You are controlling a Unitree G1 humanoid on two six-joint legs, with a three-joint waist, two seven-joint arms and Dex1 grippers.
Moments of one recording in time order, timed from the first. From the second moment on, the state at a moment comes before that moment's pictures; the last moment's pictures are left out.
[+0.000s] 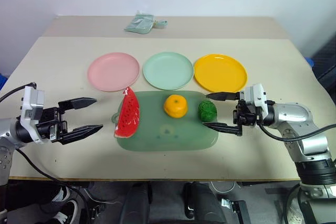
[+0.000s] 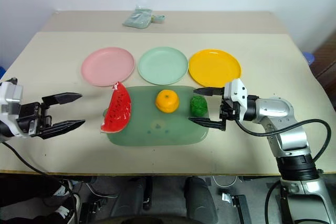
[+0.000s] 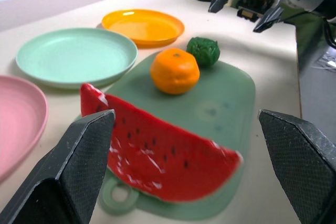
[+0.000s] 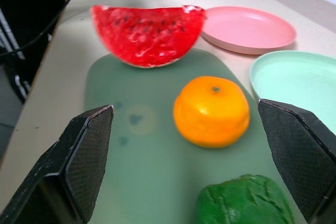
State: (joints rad) left arm -0.03 0.87 0.45 -0.12 -0.73 0.34 -1.37; right arm -0.33 -0.70 -0.03 -0.08 0.49 0.17 1.27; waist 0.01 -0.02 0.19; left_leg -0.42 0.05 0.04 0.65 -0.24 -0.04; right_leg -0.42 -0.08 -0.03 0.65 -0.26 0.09
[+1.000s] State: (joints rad) left arm -0.25 0.78 0.43 -0.64 -1.07 1.09 -0.15; right arm -0.49 -0.65 0.03 0.11 0.46 0.14 1.33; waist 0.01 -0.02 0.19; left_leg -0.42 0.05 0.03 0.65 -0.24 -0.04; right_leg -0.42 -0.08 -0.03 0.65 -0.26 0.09
